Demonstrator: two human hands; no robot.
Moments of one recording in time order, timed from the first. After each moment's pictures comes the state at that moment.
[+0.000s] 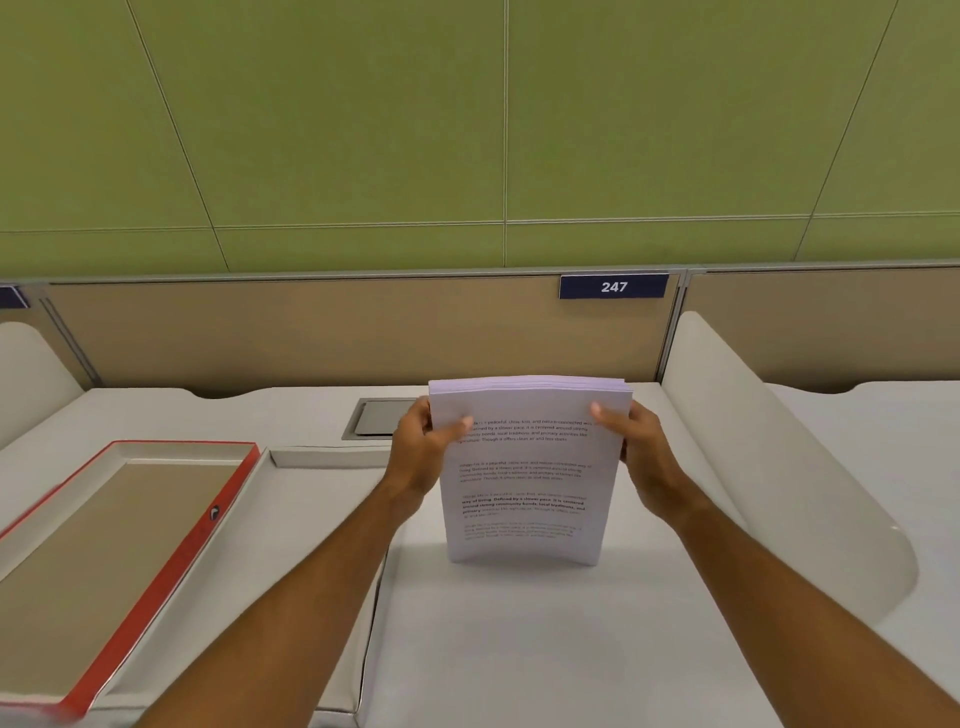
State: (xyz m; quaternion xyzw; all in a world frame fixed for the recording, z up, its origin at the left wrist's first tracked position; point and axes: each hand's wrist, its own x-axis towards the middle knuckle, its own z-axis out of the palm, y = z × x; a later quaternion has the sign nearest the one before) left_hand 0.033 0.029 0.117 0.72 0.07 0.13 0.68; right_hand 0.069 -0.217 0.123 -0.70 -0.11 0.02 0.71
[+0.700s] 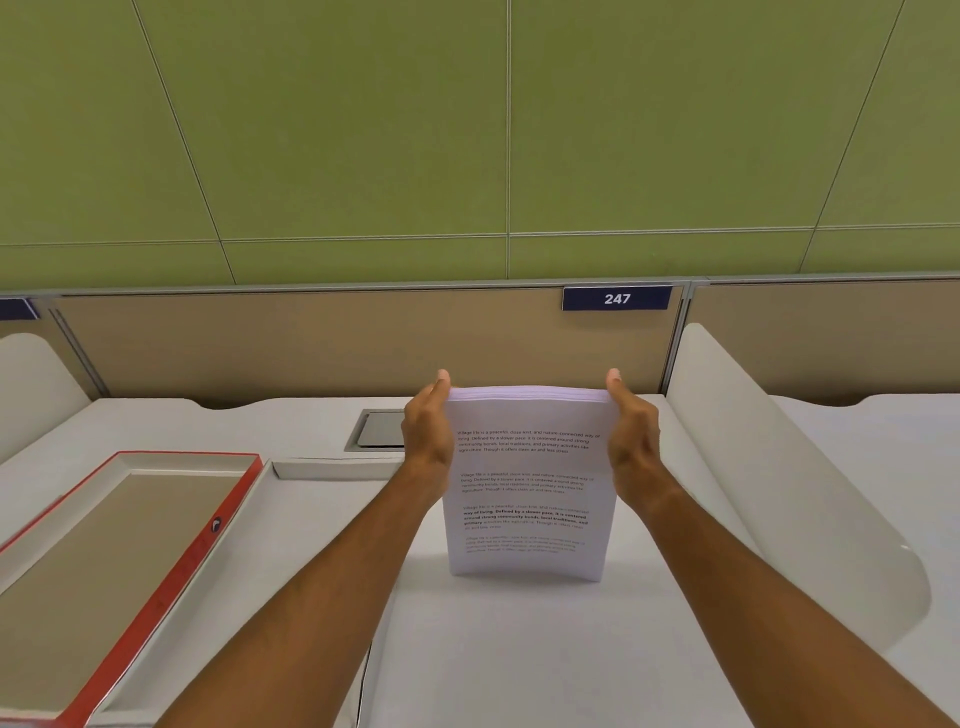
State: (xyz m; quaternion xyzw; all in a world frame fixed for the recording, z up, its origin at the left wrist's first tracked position) left_hand 0.060 0.010 0.144 0.62 0.17 0.16 0.75; right_hand 0.088 -0.186 0.140 -0.69 0.07 -0.08 0.72
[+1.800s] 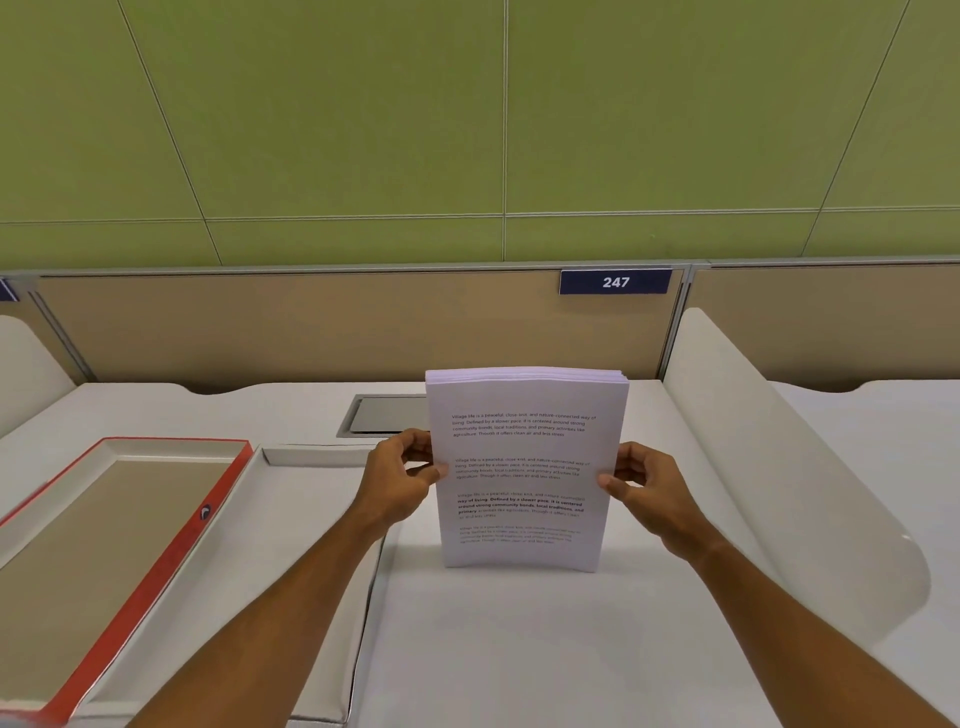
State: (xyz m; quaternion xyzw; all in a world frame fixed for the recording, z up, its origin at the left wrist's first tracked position) left_hand 0.031 0.056 0.077 0.84 0.08 0.12 0.53; right_hand 0.079 -0.251 0.056 -0.81 -0.09 0.01 0.58
